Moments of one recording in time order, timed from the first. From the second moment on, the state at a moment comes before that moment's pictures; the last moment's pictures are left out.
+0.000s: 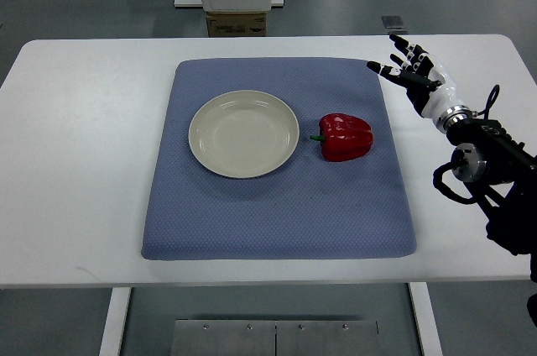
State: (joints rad) left arm -0.04 0.00 -0.22 -0.22 0.02 0.06 -0.05; right arm 0.77 -0.16 0.84 0.69 -0.45 0.02 0.23
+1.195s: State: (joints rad) left arm -0.04 0.00 -0.22 -0.22 0.01 0.07 -0.05; right arm 0.79 -0.15 0.84 0.69 -0.45 0.02 0.22
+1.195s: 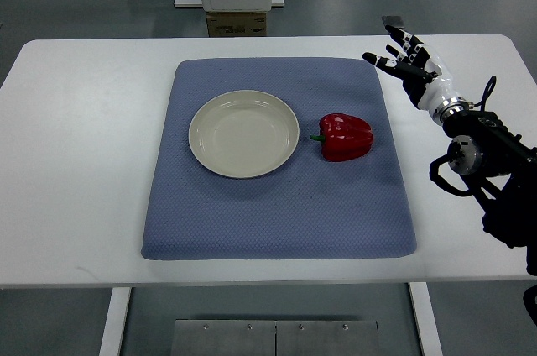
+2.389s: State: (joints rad) left arm -0.04 0.00 -0.22 -0.22 0.01 0.07 -0.05; right arm 0.81 -0.17 0.81 0.70 -0.45 0.05 0.23
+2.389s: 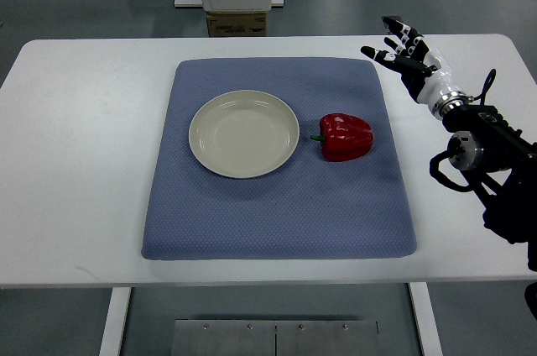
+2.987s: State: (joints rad) left arm -0.04 0.00 -0.22 -0.22 0.01 0.07 -0.05; right arm 0.97 -0.36 0.37 0.80 -0.53 0.12 0.27
